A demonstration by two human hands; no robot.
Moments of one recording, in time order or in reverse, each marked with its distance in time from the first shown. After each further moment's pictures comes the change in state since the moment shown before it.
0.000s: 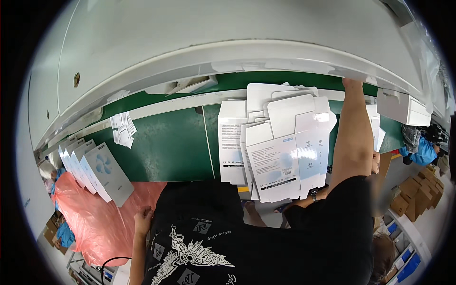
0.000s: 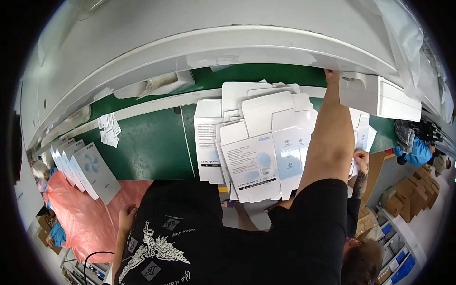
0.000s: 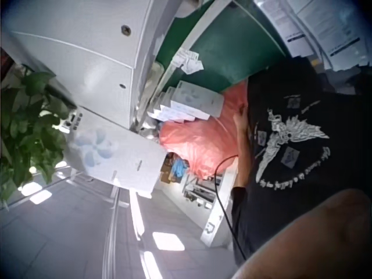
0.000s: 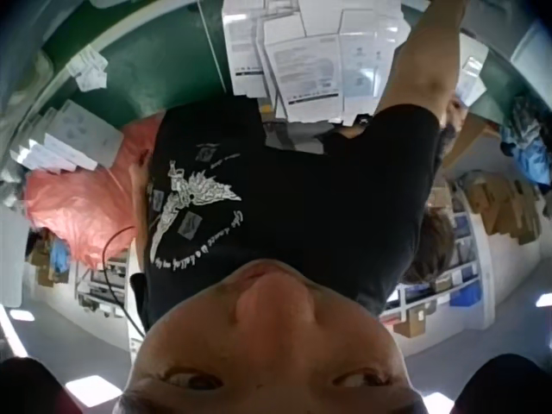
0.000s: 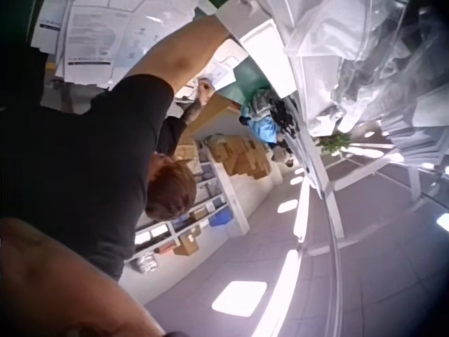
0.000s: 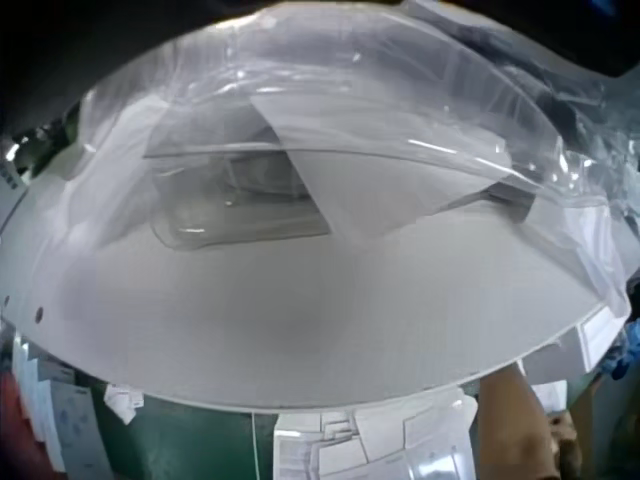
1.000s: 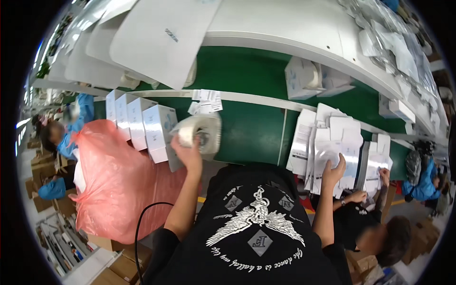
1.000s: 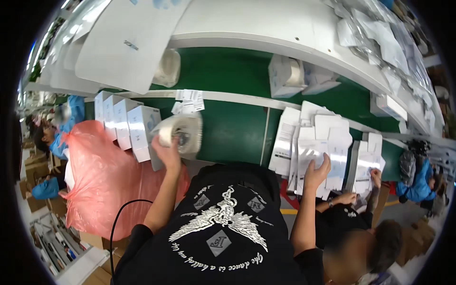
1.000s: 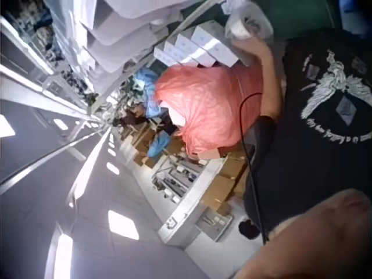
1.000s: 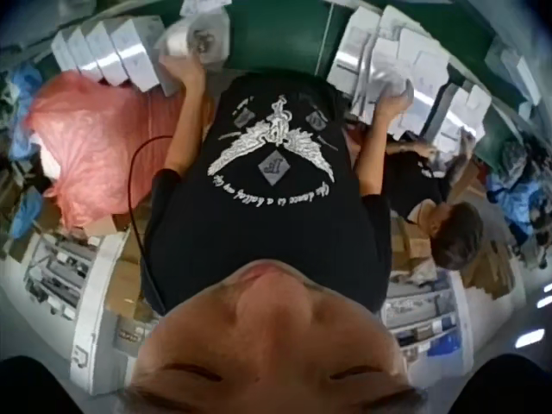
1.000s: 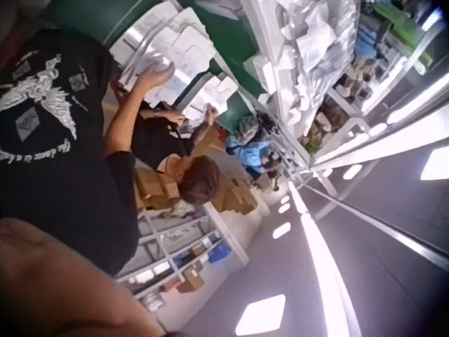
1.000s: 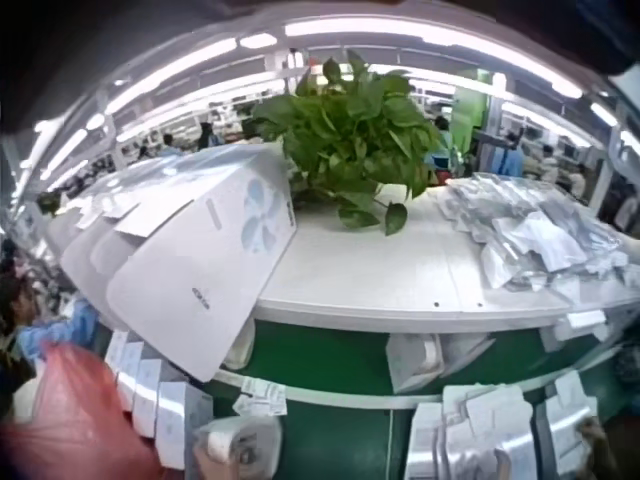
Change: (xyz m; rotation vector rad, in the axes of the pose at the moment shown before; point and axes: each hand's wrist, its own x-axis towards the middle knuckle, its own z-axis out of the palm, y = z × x) left_hand 0.087 0.078 -0.035 -0.838 0.916 0.349; right_hand -0.559 0.007 -0.042 -1.157 -0.153 -0.693
